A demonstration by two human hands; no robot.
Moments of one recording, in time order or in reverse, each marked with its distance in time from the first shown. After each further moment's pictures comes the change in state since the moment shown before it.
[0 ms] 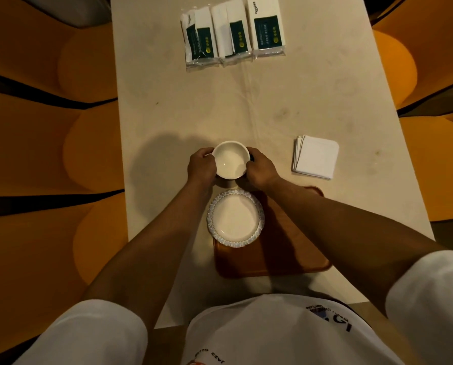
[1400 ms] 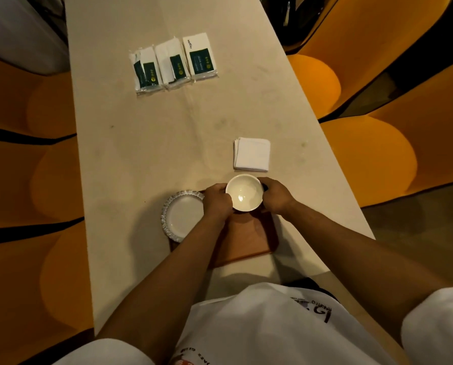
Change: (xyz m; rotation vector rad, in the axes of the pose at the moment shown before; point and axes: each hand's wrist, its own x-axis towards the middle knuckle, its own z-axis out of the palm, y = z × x) left_hand -0.146 -0.055 0.130 0.124 -0.156 0.081; right_hand -0.113 0.124 -0.120 -0.011 0.069 0.090
